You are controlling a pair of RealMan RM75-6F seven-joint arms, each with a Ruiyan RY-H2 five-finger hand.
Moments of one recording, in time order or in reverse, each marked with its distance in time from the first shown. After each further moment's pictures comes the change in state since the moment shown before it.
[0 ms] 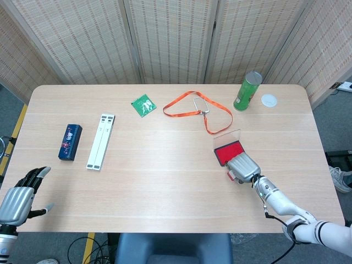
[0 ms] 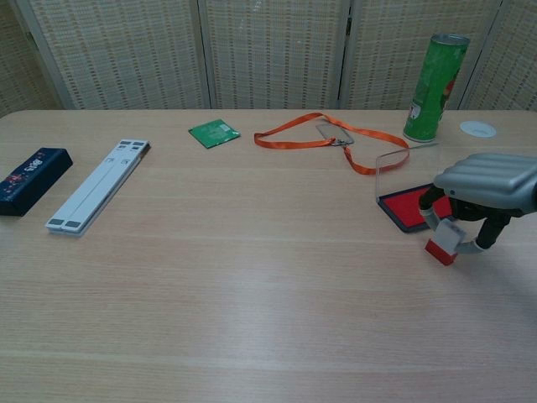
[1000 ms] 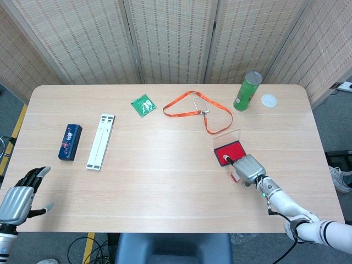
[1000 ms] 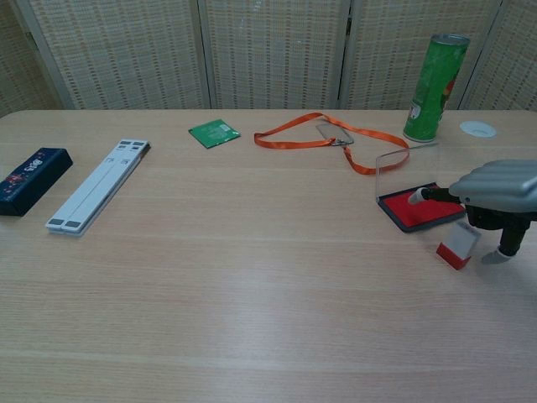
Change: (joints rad) left arm -0.004 0.000 -0.002 0.003 -0.006 -0.010 -0.003; right arm 0.021 0.081 -0.004 -0.120 0.193 -0.087 -0.169
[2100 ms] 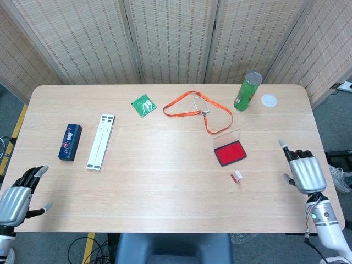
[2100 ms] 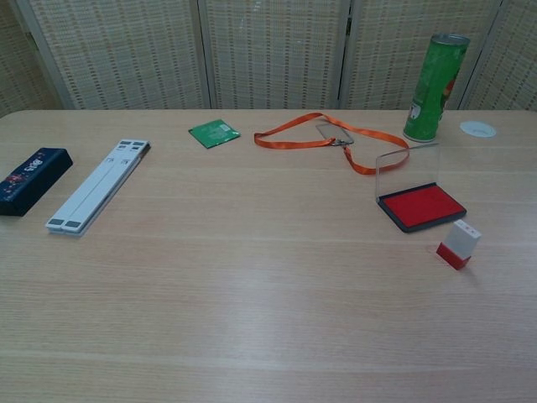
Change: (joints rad) left arm 0.013 0.007 -0.001 -0.007 0.020 0.037 -0.016; right arm -0.402 0.052 0.018 0.069 -0.194 0.701 0.165
